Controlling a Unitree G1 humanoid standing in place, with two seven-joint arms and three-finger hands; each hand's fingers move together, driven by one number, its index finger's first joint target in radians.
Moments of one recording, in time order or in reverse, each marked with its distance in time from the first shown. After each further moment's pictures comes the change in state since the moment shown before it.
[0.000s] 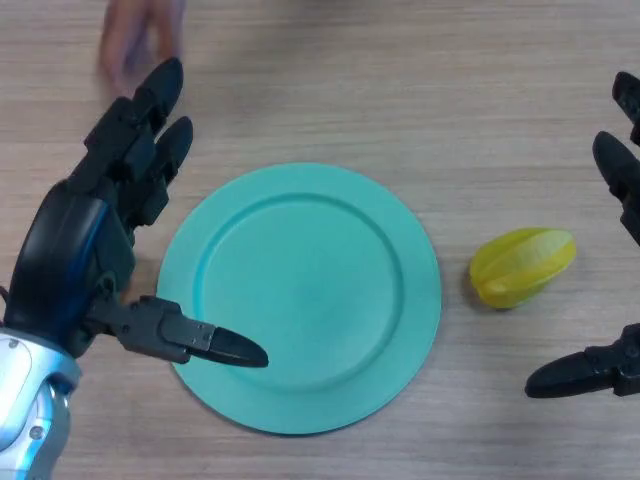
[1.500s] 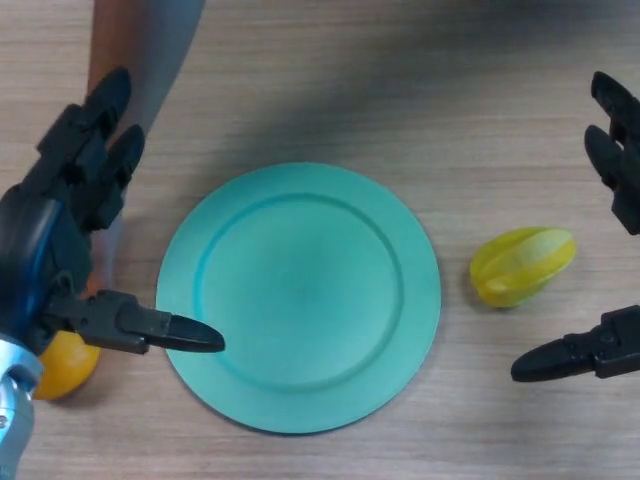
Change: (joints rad) left arm -0.019 0.023 0.116 0.085 -0.047 -0.019 -0.006; right arm -0.042 -0.004 0.054 0.120 -0.153 -0.114 0.014
